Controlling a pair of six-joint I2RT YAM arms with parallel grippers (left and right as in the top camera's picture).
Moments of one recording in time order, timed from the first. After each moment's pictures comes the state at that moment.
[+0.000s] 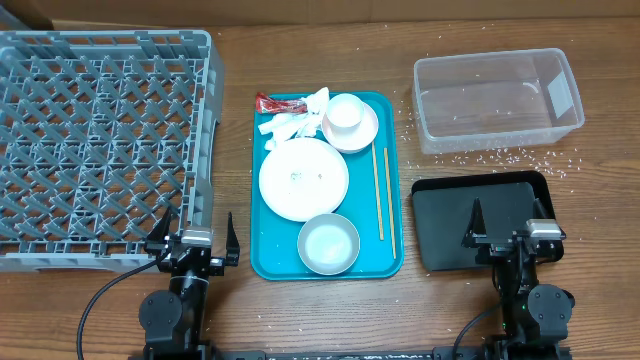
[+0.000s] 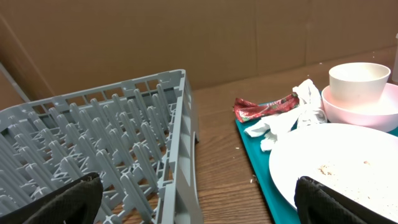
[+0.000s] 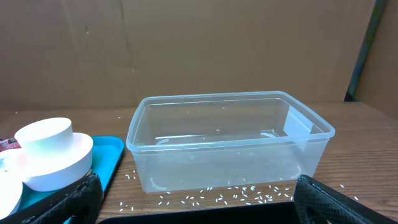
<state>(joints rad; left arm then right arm) 0.07 0.02 0.01 -0.07 0.10 0.20 0.01 0.01 0.02 -0.03 0.04 0.02</state>
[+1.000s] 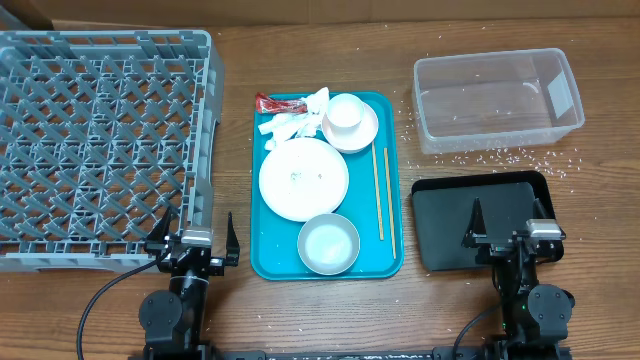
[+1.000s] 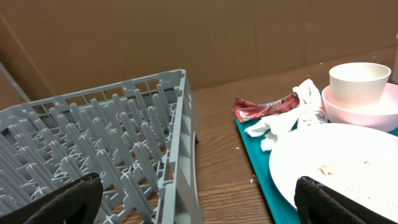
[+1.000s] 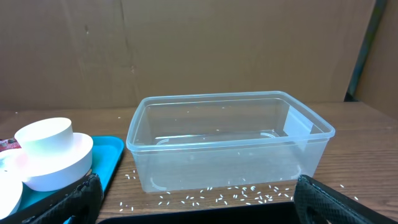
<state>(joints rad) 0.07 0.02 0.01 -0.07 0.10 0.20 0.01 0.01 0.02 -0.03 0.04 0.02</state>
